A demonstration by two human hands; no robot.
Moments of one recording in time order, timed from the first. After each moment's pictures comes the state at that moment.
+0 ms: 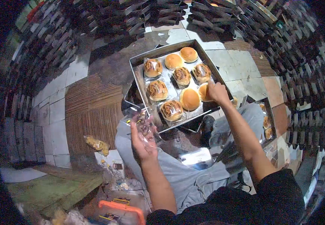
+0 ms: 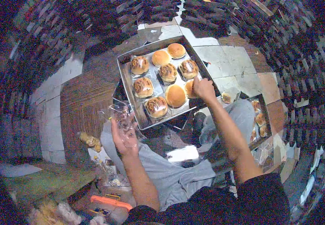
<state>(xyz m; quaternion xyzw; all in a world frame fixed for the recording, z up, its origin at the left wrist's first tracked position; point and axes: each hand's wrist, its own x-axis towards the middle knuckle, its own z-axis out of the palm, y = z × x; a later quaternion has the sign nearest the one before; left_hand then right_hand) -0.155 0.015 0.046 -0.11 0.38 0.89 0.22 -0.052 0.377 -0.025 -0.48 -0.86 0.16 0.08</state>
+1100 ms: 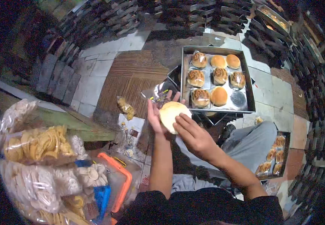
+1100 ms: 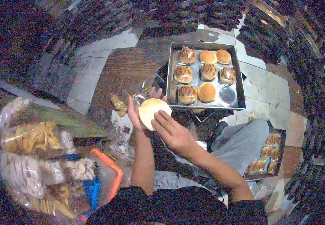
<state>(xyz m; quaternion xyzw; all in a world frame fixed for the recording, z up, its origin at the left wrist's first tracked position) -0.113 -0.015 0.079 -0.02 0.19 0.94 0.27 0.009 0.126 0.117 0.21 -0.88 0.36 0.22</state>
